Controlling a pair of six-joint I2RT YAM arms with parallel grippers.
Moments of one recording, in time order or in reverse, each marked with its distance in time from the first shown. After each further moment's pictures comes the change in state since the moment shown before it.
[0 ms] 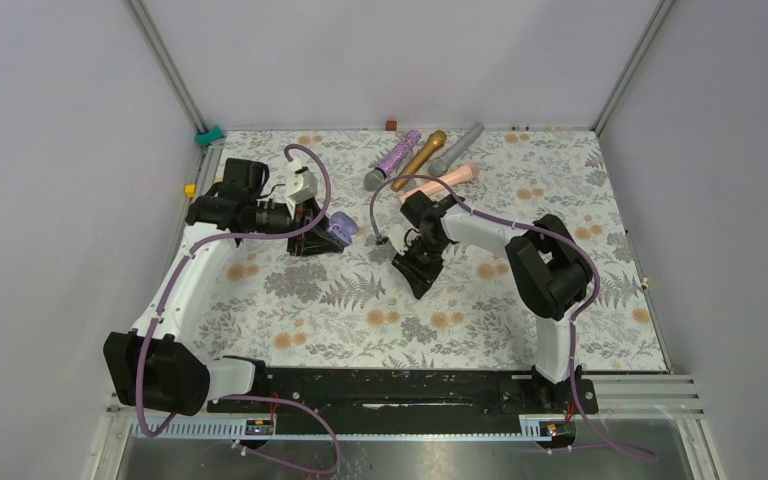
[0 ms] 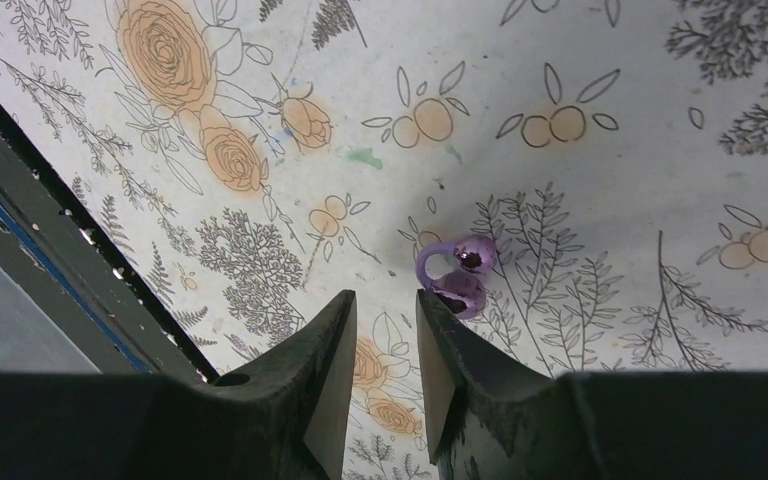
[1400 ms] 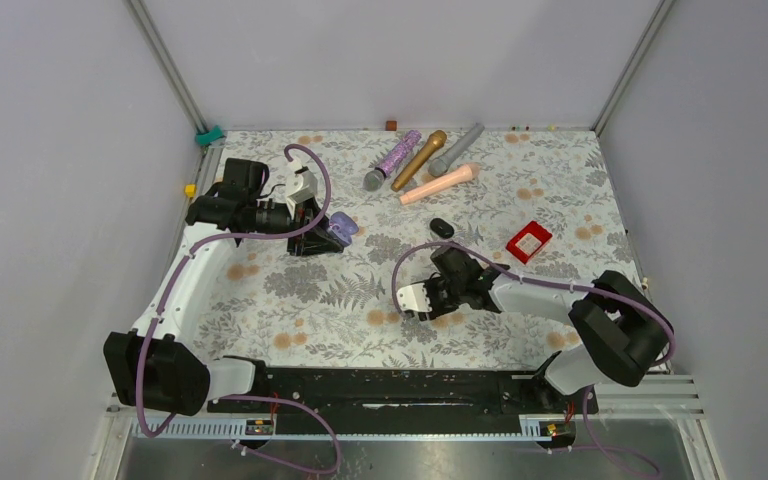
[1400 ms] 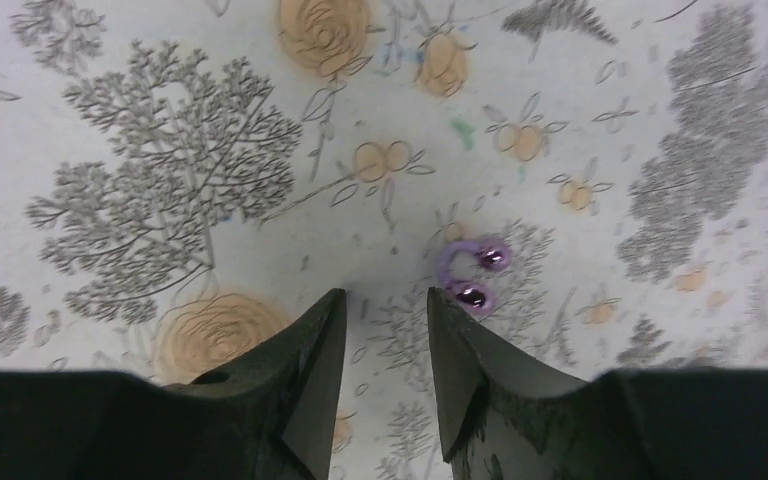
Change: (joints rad) left arm 0.001 0.000 0.000 0.000 0.000 0.000; right arm 0.095 -0.484 -0.675 0.624 0.113 -0.706
